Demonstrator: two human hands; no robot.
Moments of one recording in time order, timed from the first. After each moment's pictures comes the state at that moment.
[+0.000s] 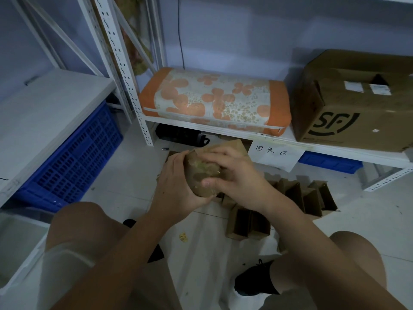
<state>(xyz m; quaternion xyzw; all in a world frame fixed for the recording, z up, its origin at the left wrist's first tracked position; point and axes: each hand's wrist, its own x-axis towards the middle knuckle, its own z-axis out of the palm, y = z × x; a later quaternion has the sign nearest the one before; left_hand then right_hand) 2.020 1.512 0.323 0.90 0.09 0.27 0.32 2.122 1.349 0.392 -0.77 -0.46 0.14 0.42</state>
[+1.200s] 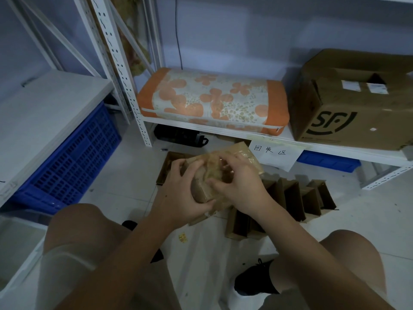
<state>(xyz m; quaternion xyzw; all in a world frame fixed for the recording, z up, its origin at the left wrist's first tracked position) 2.012 1.506 0.327 0.93 0.09 0.16 0.33 2.117 1.348 0.375 -0.88 -0.31 0.10 0.35</state>
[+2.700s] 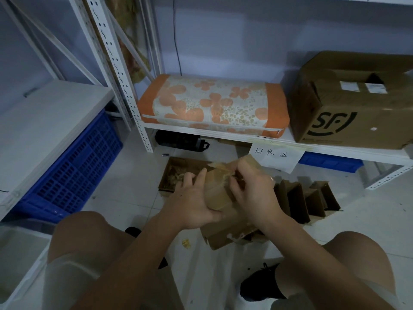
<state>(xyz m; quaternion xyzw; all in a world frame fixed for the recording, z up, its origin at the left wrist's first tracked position) 2.032 1.501 0.344 0.94 0.15 -0.14 0.28 2.110 1.329 0.364 -0.86 -0.34 -0.05 0.38</state>
